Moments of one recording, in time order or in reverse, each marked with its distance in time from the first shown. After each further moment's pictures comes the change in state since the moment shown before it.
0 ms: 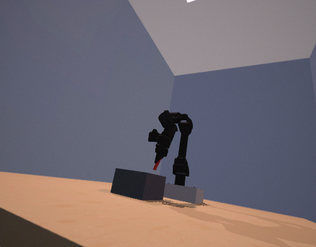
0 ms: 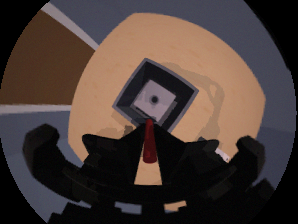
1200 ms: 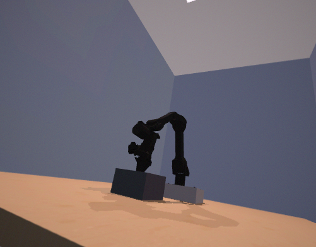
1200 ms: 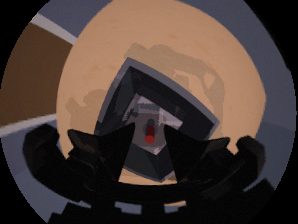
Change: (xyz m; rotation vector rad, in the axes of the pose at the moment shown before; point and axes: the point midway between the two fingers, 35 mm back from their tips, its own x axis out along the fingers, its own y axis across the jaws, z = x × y) arm 0.085 -0.007 0.053 0.047 0.097 -0.098
